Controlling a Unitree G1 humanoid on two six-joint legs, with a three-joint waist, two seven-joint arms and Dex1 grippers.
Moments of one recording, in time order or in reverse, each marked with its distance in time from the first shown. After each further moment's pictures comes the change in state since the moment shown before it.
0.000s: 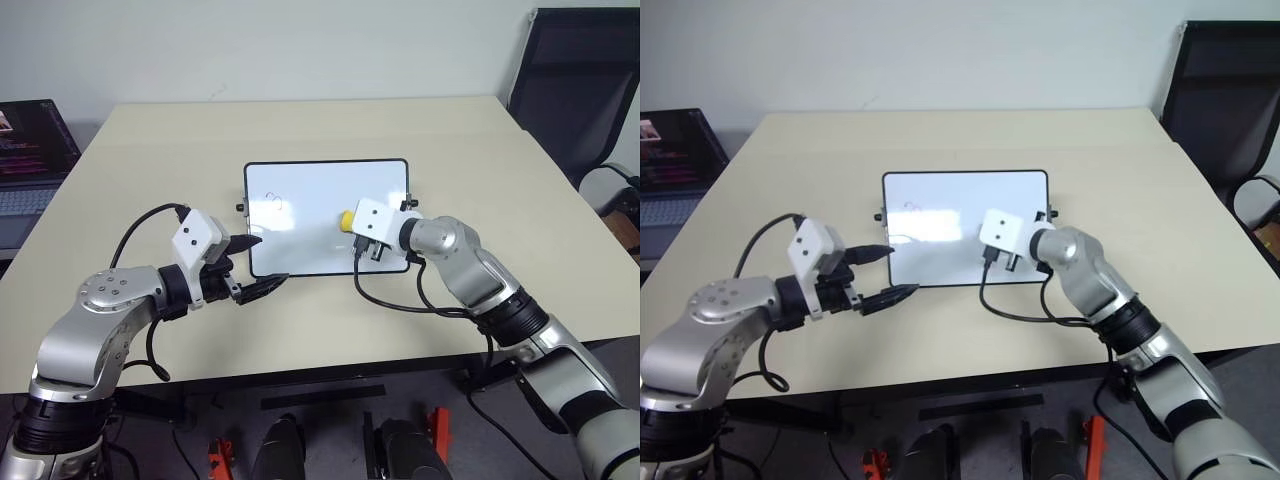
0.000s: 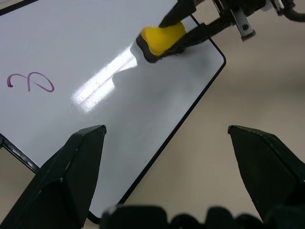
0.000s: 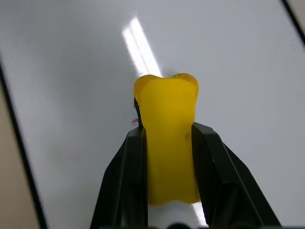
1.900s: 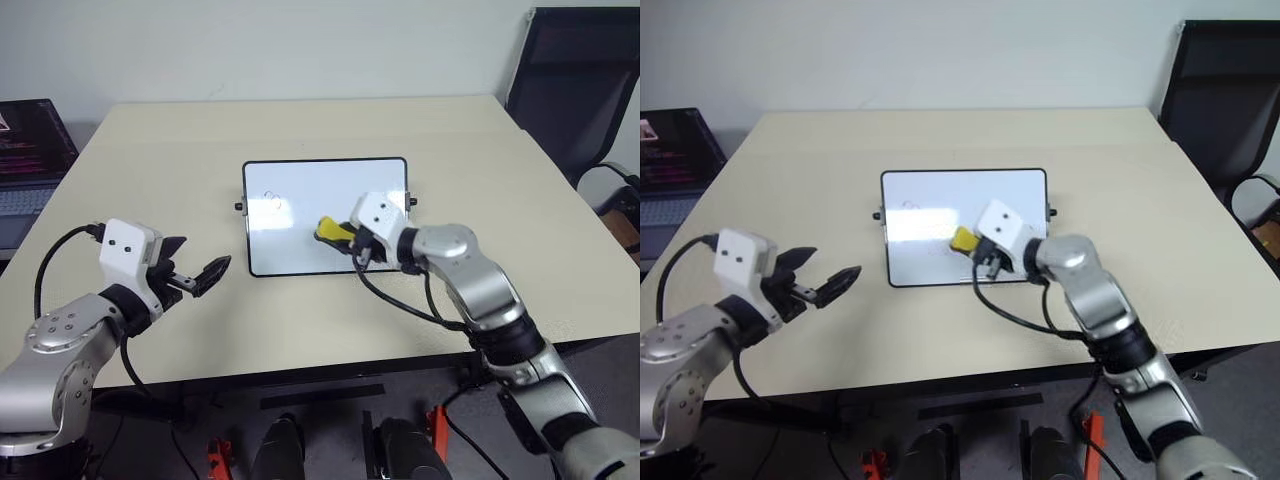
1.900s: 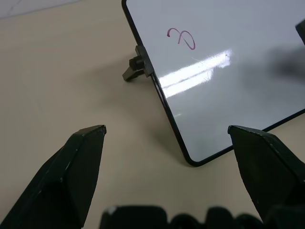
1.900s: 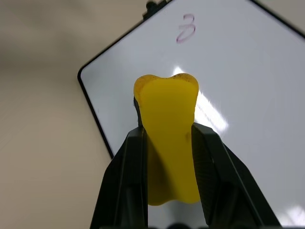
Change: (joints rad) left arm 0.195 -0.088 0.277 -0.112 -0.036 0.113 0.339; right arm 0.063 0.169 -0.209 -0.144 0.222 0.140 0.062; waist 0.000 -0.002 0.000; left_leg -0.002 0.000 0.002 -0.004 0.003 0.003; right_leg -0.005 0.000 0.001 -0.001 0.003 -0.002
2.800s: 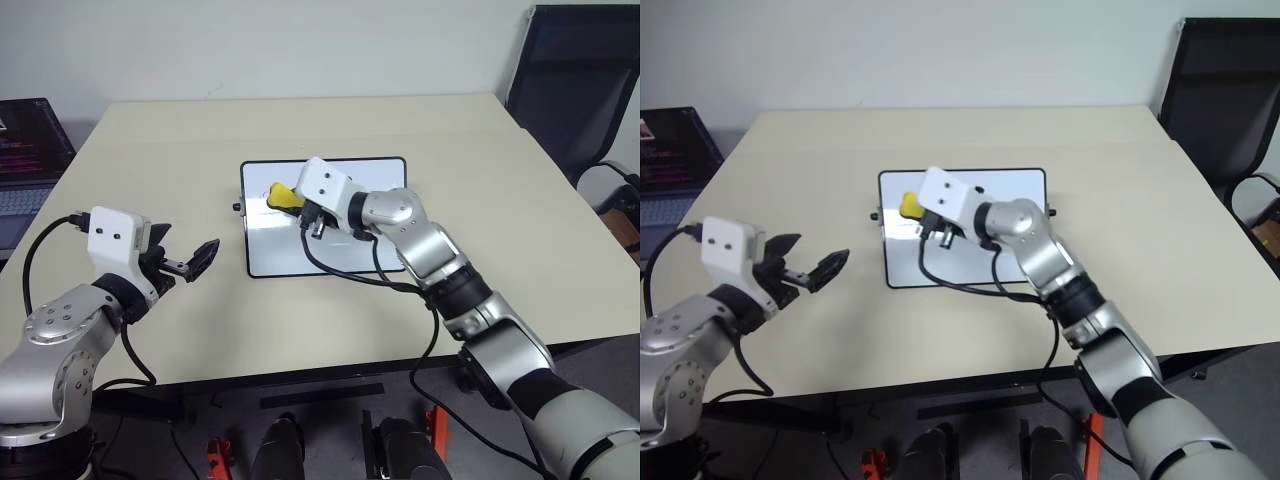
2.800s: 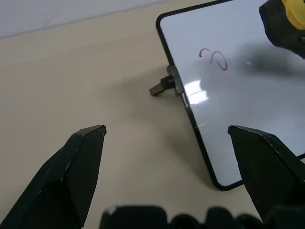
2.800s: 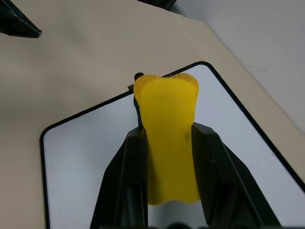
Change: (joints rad) left arm -0.057 -0.014 0.006 0.032 0.026 0.016 0.100; right arm -0.309 0.179 0.066 0.520 -0.105 -0.369 -0.083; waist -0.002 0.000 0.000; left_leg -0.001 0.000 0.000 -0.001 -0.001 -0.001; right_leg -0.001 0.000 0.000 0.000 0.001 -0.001
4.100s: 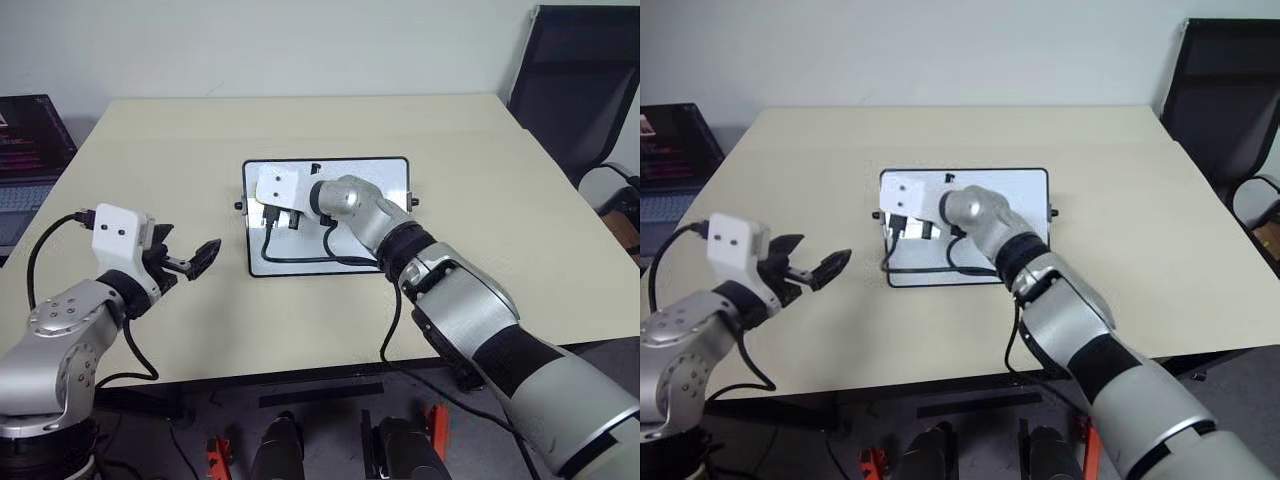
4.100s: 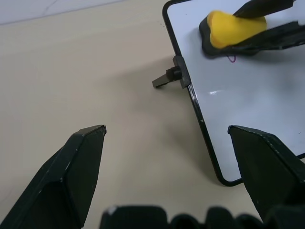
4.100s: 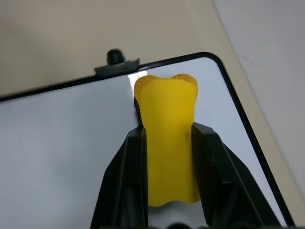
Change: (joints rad) left arm -0.040 0.005 -0.023 0.010 -0.003 0.035 -0.022; right arm -0.348 0.183 0.036 0.747 -0.267 -0.330 -0.170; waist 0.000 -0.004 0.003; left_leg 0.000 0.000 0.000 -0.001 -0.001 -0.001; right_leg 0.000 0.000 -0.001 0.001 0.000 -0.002
